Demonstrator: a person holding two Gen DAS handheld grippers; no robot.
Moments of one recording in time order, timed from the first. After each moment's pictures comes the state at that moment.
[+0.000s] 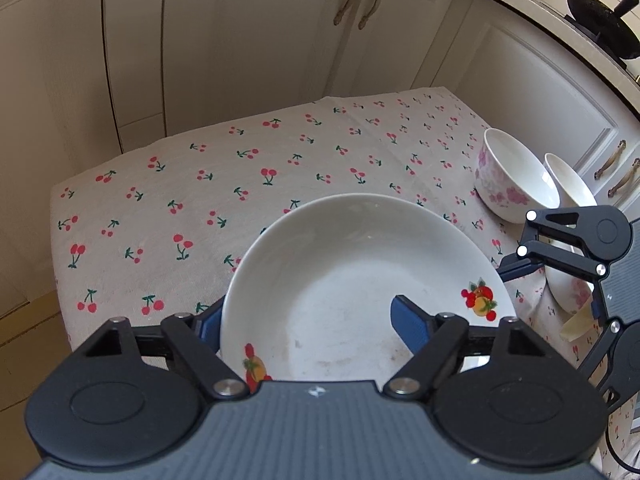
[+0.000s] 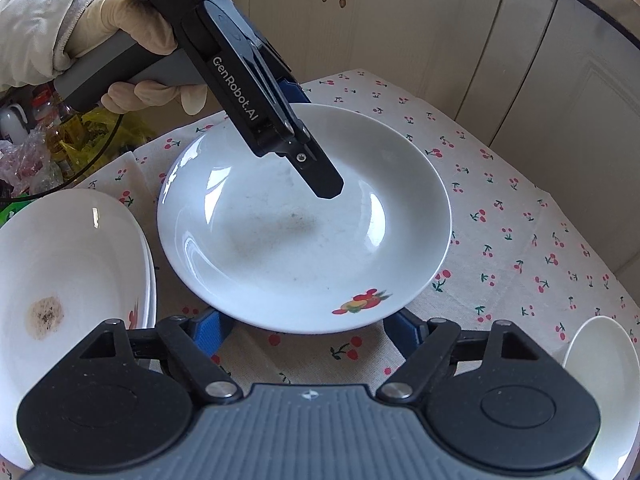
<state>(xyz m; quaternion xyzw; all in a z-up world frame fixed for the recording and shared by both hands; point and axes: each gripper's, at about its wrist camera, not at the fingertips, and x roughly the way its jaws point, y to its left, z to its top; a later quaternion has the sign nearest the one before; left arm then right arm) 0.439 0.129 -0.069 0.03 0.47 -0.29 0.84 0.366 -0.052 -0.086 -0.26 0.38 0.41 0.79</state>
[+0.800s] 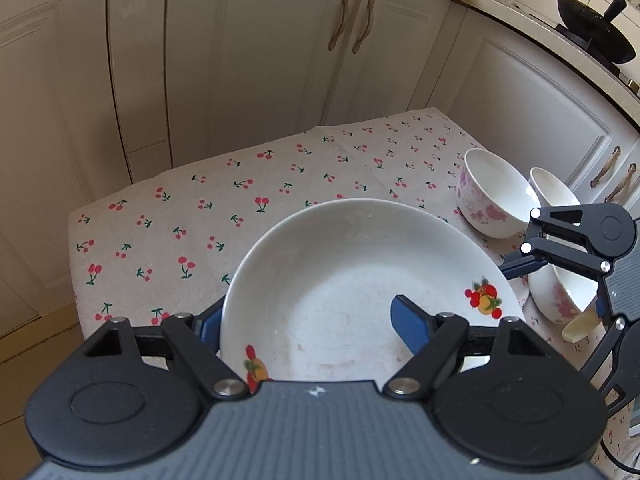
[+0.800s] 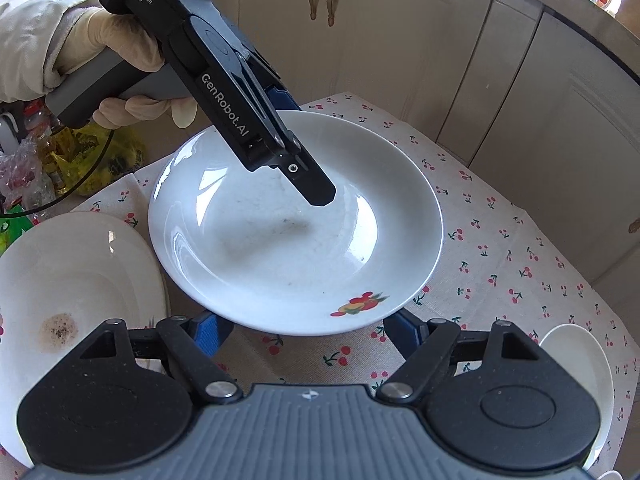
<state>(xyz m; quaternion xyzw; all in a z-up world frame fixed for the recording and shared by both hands) 0.422 0.130 -0.040 0.03 0.44 -0.28 0.85 0.352 -0.057 -0.065 -0.25 0.36 0.39 0.81</state>
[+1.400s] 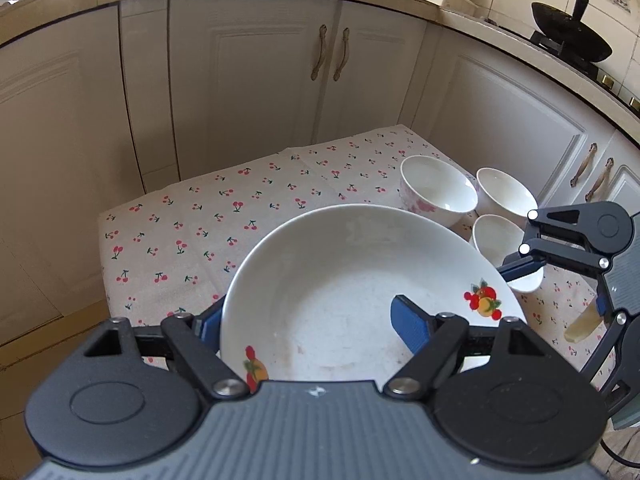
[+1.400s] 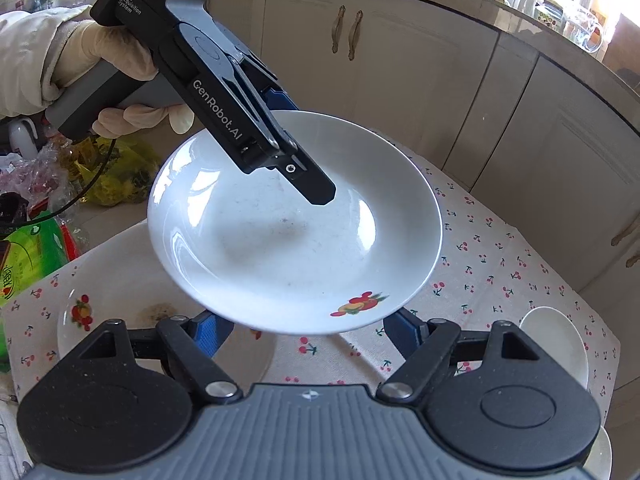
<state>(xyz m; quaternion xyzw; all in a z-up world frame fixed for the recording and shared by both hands) 0.326 0.121 0.013 0.04 0.40 -0.26 0.88 0.272 -0.071 -0.025 -0.25 0.33 0.41 0.81</state>
